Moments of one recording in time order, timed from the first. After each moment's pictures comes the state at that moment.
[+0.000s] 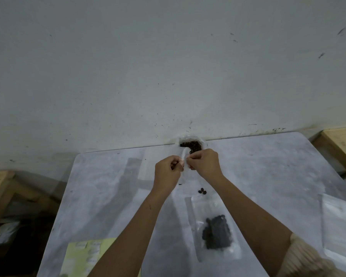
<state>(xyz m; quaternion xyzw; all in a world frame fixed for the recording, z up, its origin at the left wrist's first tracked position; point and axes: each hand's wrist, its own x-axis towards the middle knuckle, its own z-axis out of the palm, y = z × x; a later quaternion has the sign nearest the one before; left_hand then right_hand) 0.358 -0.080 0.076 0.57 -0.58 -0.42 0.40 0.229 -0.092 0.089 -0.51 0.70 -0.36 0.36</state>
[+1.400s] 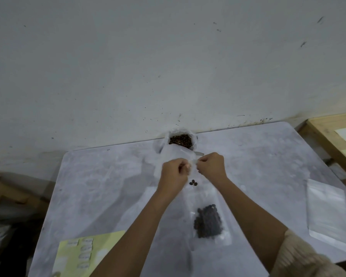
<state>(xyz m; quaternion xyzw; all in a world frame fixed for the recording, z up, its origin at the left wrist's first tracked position) 0.325 -0.052 0.068 0.55 -0.65 -0.39 0.35 0.191 -0.068 0.052 -0.46 0.77 -0.31 0.31</state>
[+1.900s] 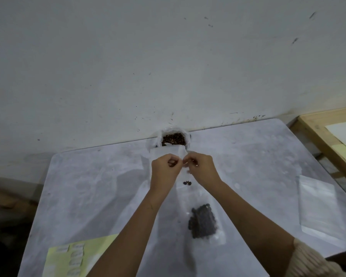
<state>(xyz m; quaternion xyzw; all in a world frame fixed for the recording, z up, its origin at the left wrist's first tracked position) 0.321 -0.067 0.059 0.56 -0.61 -0.39 0.42 0.195 -0.056 0.058 -0.57 0.67 -0.36 0.30</state>
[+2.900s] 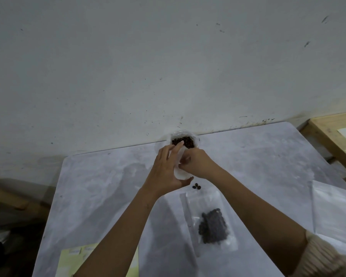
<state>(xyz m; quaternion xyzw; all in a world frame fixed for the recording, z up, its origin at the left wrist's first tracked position) 0.367 -0.090 0.053 0.43 -0.84 -0.20 0.28 0.226 -0.079 0.118 -0.68 0.63 -0.16 0.34</state>
